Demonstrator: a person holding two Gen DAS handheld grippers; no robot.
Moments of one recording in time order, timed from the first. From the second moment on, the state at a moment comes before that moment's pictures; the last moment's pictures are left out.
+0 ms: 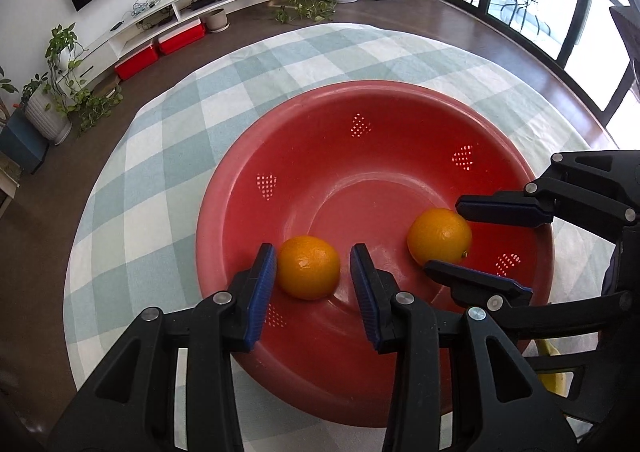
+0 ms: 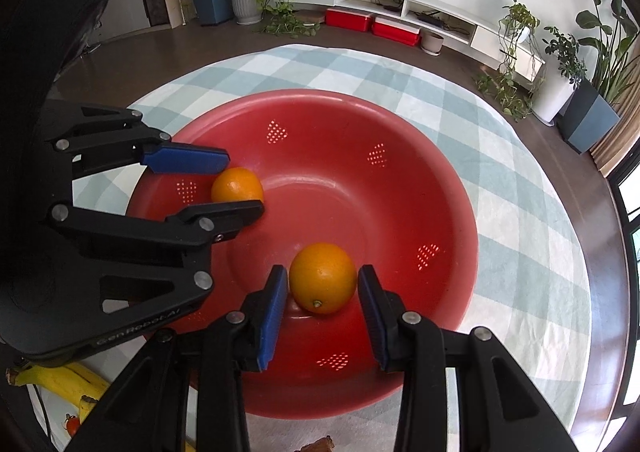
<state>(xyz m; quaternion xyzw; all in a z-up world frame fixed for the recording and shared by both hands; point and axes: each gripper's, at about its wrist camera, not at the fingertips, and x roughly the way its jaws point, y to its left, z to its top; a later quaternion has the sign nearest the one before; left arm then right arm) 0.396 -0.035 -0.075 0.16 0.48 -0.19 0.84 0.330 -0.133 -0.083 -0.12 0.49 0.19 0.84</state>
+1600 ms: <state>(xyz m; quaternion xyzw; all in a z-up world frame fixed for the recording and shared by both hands) 0.066 0.064 -0.072 -0.02 0.44 -0.21 0.88 0.069 -0.185 -0.067 0.02 0.38 0.22 0.90</state>
